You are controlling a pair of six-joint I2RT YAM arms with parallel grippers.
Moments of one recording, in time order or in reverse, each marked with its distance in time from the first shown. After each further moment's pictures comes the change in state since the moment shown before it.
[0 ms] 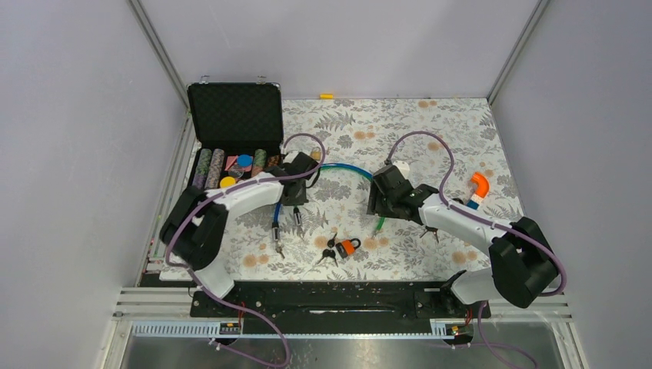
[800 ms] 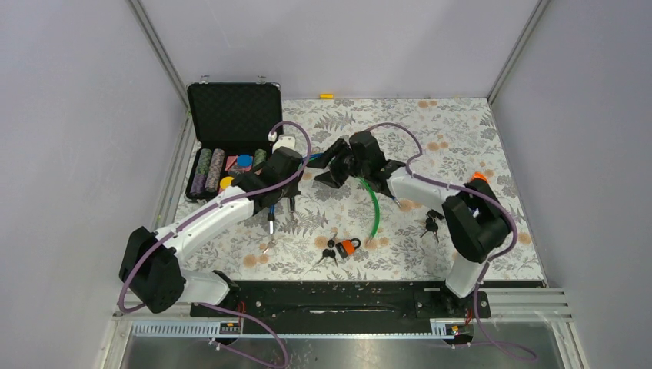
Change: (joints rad) left arm -0.027 -0.373 -0.044 0.022 -0.021 0.146; right arm 0.001 0.343 0.299 0.521 -0.500 0.684
